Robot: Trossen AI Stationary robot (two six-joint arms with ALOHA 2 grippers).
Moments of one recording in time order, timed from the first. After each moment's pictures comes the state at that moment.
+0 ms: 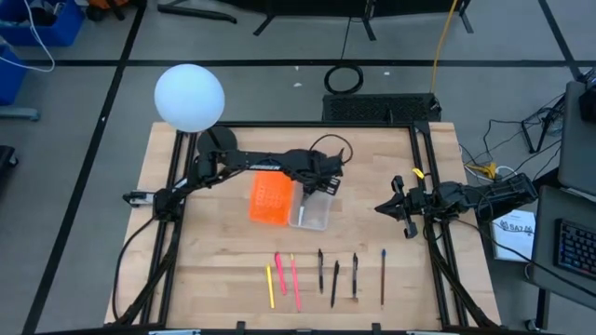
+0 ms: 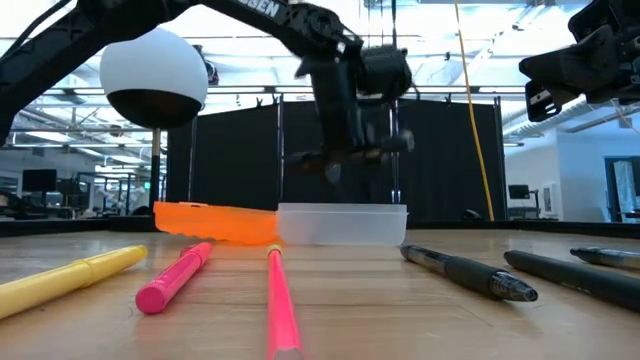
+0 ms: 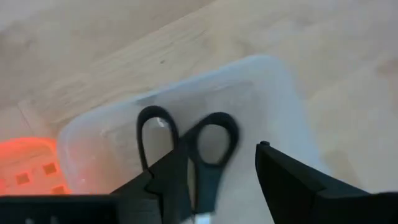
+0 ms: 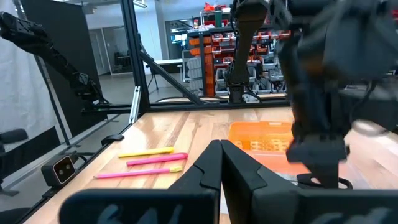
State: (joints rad) left arm 0.16 2.32 2.01 -0.94 -0.18 -0.90; right arm 0.20 0.06 0.01 0.08 0.07 0.09
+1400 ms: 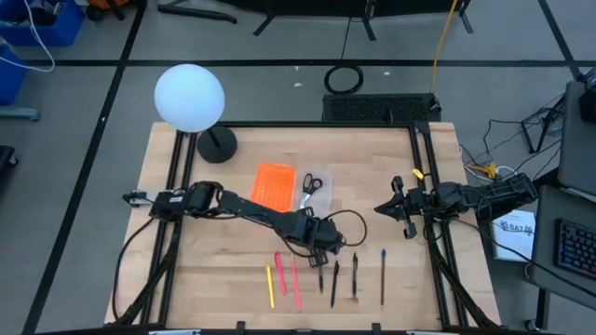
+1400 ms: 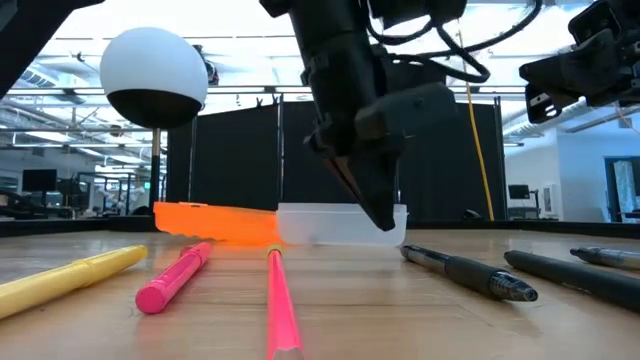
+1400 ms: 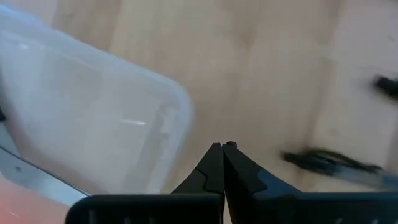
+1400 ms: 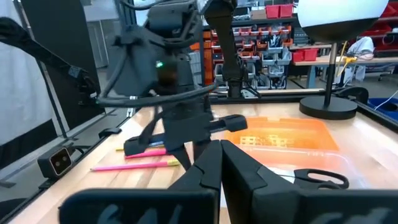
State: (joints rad) left arm -0.22 2.32 1.90 -0.84 -0.23 -0.45; right arm 0.20 0.06 0.01 0.06 0.08 0.07
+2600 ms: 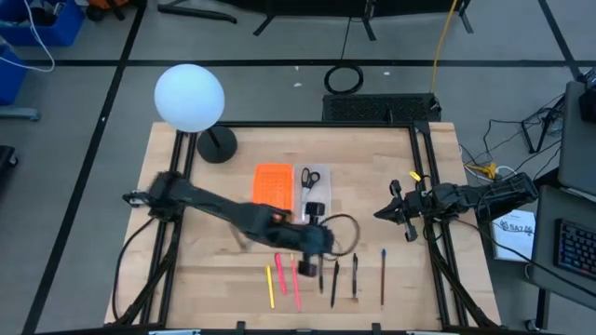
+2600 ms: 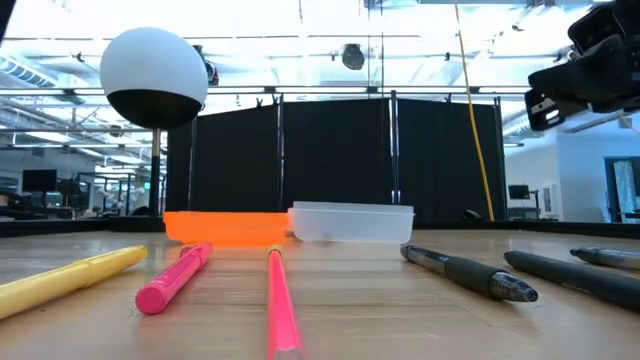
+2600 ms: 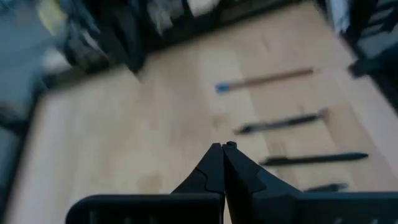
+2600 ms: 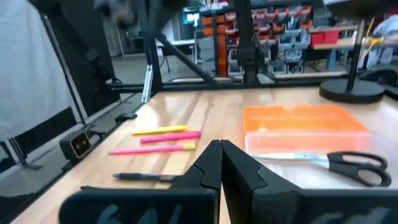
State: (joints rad) left arm -0.32 1.93 1.84 -0.60 -0.31 0.12; right arm 0.20 0.08 0.01 0.00 0.02 0.11
